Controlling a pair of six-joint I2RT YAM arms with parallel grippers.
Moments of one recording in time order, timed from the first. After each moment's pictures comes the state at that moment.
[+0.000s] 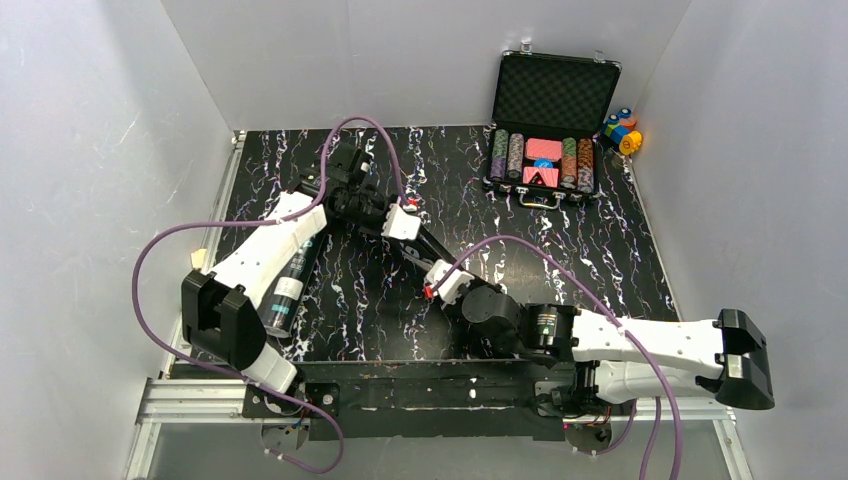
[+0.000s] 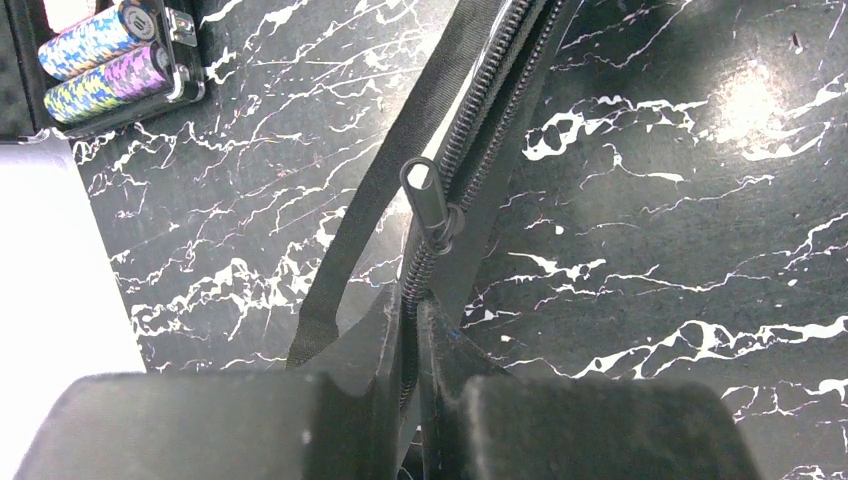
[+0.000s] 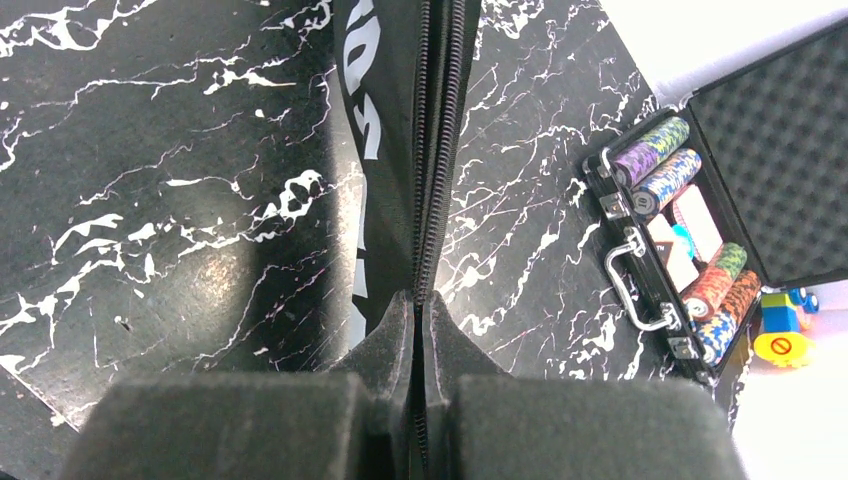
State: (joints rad) left arm -0.46 1.55 1.42 -0.92 0.66 1.46; right arm 1.36 1.06 0.73 -0.18 0.71 -0.26
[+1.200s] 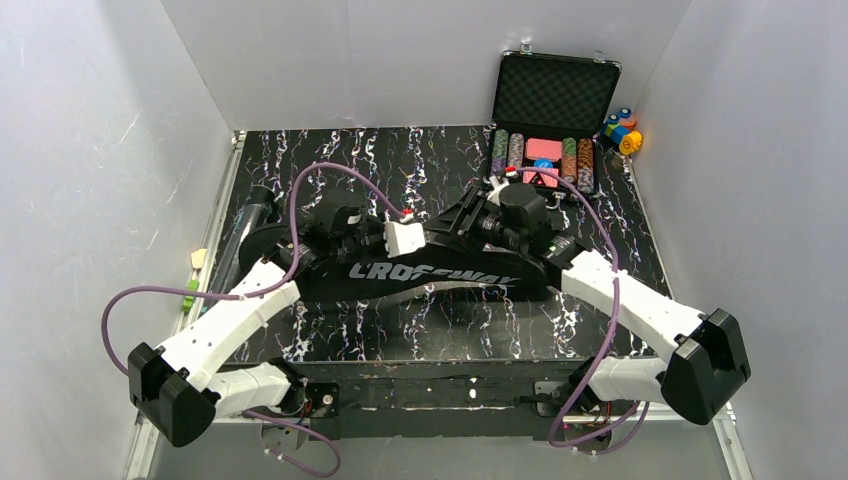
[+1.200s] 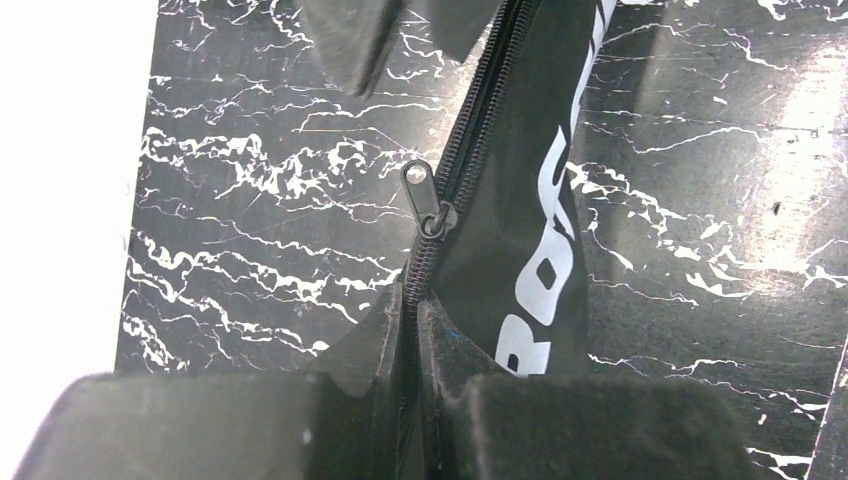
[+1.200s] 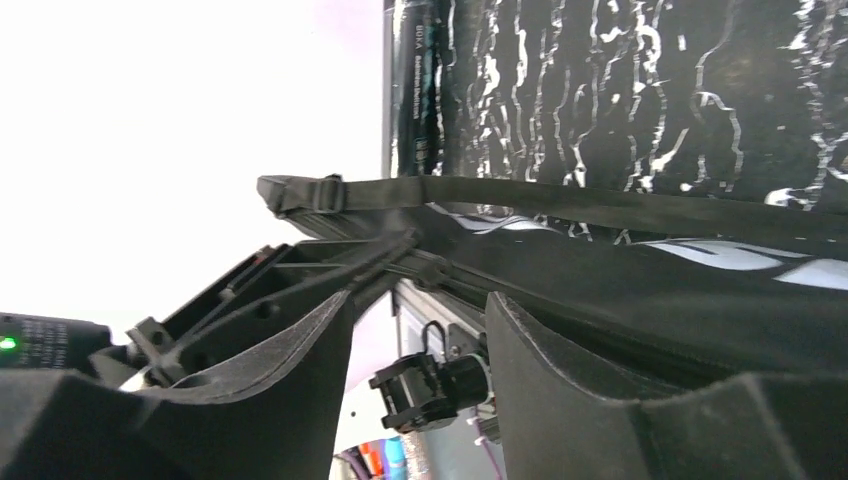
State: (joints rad) left arm -0.64 1.13 1.04 -0.51 0.28 0.79; right arm 0.71 1.23 0.94 -0.09 -0.24 1.21
